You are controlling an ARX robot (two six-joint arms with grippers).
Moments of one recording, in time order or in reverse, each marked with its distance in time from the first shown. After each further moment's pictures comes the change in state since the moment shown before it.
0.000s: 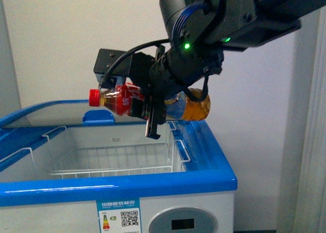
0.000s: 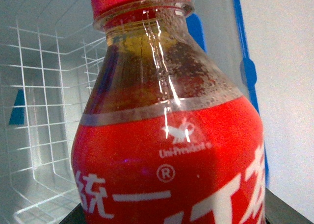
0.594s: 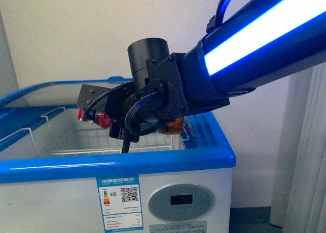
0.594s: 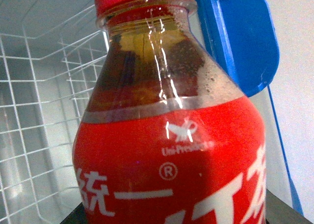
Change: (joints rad) left arm 0.000 0.000 0.000 0.000 0.000 0.000; right arm 0.051 0.262 0.097 0.262 0.111 0.058
